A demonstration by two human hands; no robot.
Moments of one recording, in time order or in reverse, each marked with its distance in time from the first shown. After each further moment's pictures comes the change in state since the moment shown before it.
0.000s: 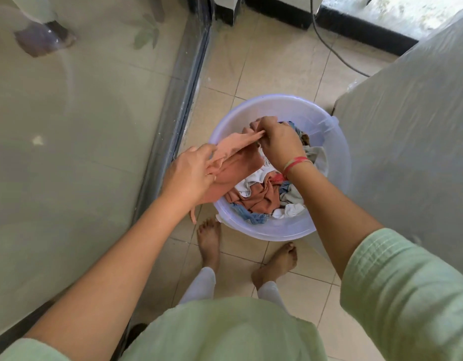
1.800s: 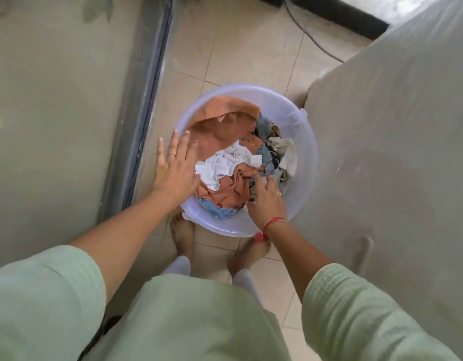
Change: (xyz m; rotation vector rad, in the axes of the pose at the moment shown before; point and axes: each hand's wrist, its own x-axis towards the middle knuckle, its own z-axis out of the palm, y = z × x) left_hand 0.031 -0.013 0.089 0.527 -0.073 0.141; right_hand -0.115 0.054 0.054 -0.028 -0.323 0.455
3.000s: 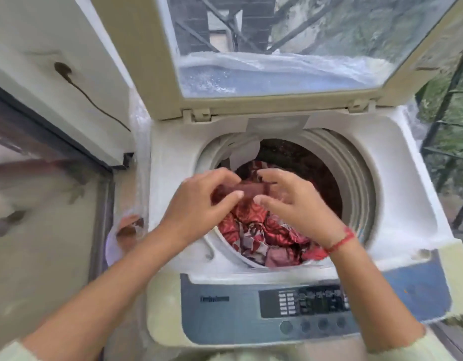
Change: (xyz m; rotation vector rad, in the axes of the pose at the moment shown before) left_hand -0.156 0.448 -0.462 -0.592 0.256 0.590; right_hand -0.394 0.256 -0.449 0.575 0.462 -0.328
